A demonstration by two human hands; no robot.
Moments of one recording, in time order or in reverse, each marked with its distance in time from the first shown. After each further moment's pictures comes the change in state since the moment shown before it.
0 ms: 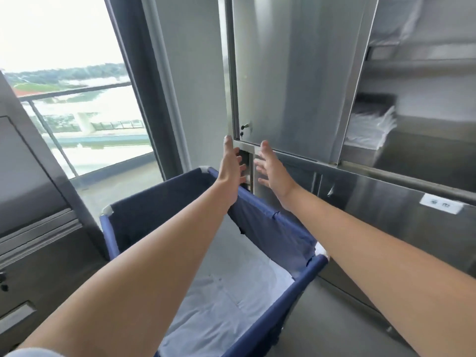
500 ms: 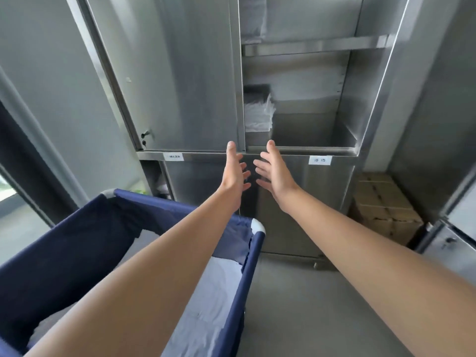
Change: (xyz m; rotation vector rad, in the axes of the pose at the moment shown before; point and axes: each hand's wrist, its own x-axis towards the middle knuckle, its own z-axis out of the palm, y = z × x) left_hand -0.028 -0.046 0.097 0.067 -0.530 -0.134; right_hand -0.083 0.010 -0.074 0.148 0.623 0.059
